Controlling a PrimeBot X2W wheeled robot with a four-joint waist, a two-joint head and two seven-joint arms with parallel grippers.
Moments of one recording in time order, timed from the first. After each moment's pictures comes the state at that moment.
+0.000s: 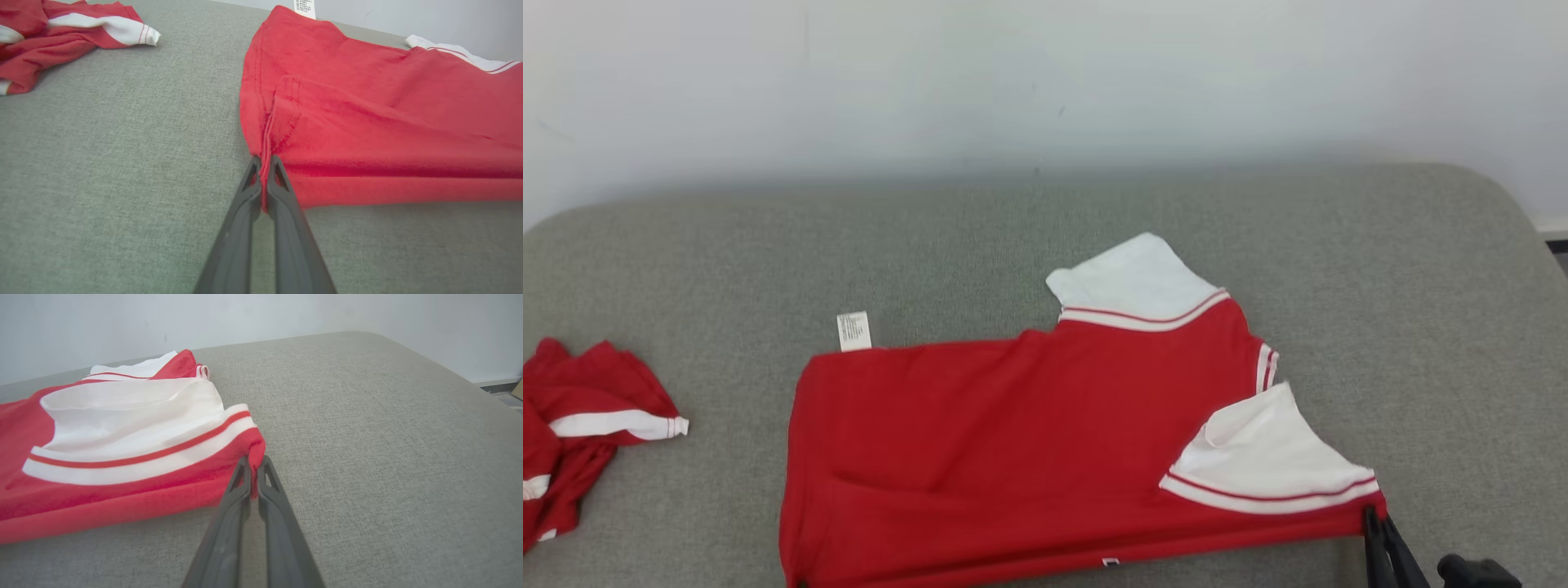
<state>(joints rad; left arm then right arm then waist) 0.06 0.05 0.04 0.41 -0.21 -0.09 -0.26 0.00 -0.08 -0.16 0.42 0.12 0.13 -0.26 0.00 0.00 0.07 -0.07</state>
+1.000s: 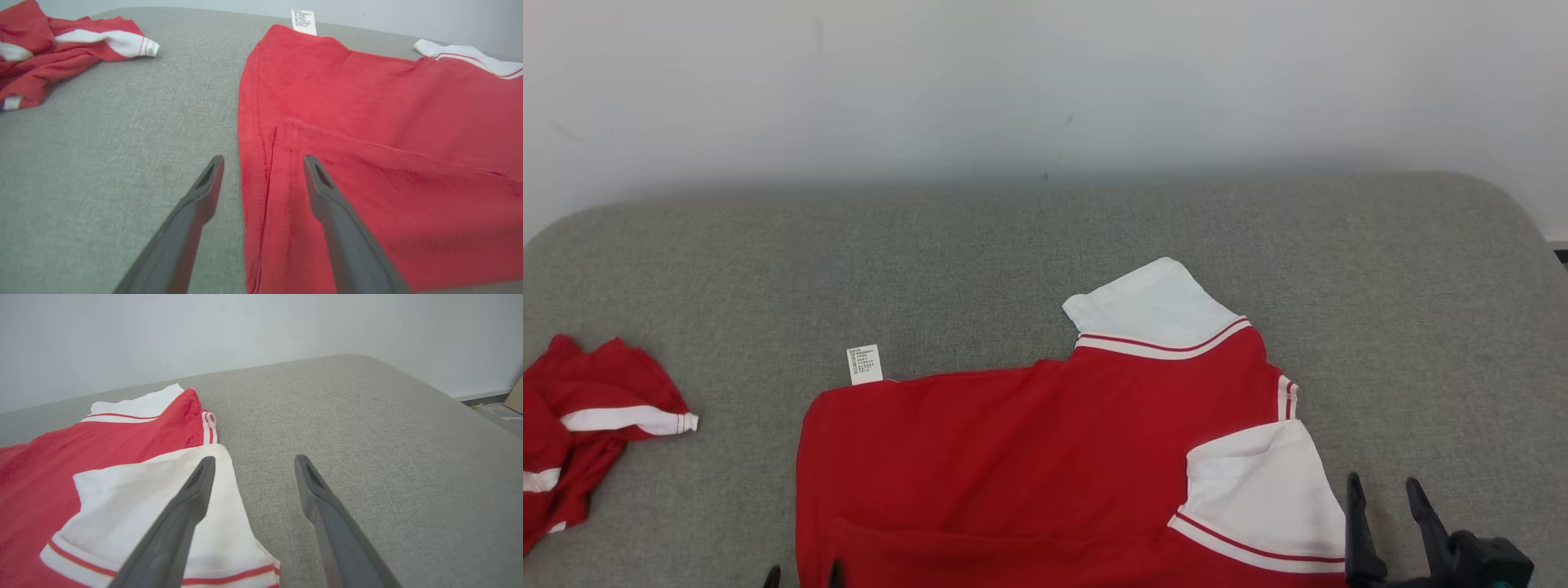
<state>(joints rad) 0.08 0.05 0.00 0.40 -0.18 -0.06 -0.26 0.02 -0.06 -0.17 0.36 0.13 0.13 -0.26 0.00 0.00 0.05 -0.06</state>
